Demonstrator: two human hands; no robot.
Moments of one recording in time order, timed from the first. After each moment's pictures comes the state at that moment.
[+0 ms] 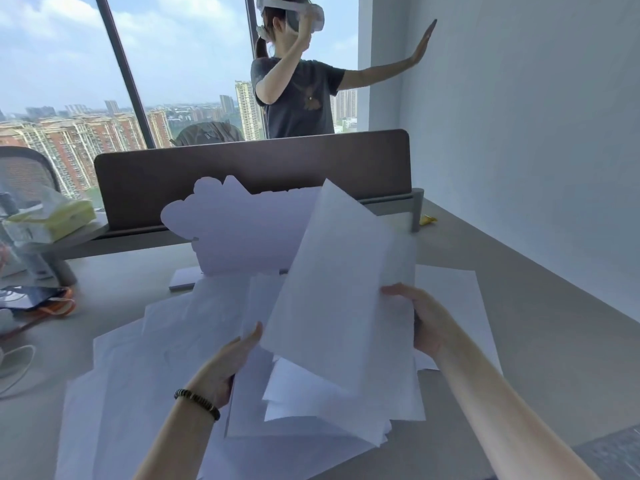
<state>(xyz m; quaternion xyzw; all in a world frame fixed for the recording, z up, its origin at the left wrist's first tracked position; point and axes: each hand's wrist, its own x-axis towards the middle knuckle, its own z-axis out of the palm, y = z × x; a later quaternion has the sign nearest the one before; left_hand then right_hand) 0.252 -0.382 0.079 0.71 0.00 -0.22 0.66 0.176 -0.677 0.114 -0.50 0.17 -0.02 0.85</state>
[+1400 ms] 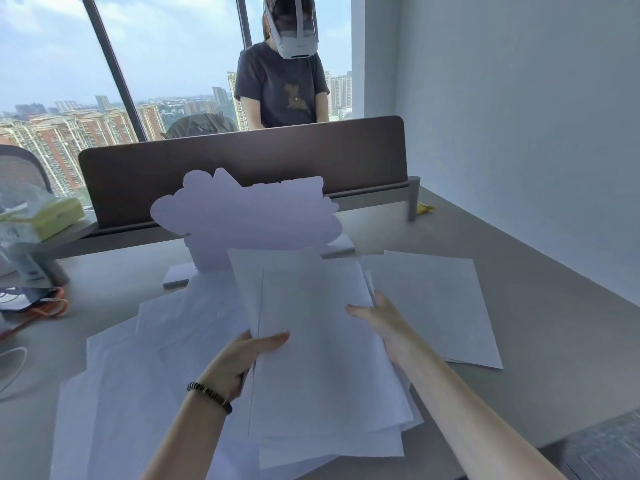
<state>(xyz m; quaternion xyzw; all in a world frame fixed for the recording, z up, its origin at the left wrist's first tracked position) 0.247 -0.403 0.076 0.67 -0.02 -0.27 0.69 0.214 -0.649 0.055 -0.66 0.22 -0.06 0.71</state>
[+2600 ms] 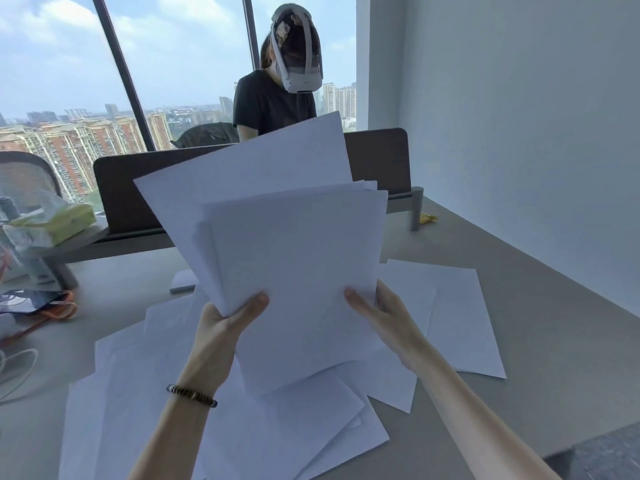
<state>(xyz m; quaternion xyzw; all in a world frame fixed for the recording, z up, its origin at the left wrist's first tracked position) 0.228 -0.390 0.136 0.61 -0.17 -0.02 0.78 0.171 -0.632 0.109 -0.74 0.02 -0.14 0.65</state>
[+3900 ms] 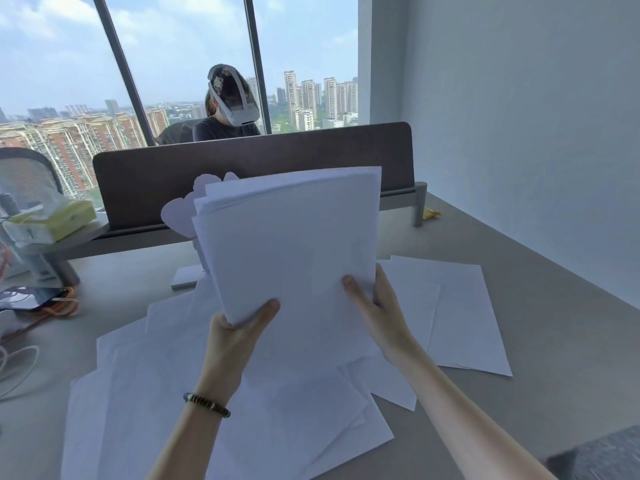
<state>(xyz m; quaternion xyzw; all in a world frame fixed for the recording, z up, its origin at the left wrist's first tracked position) 0.227 -0.398 0.111 0.64 -0.13 0.03 0.76 0.182 -0.610 0.111 -0.69 0.01 -0.23 0.69</state>
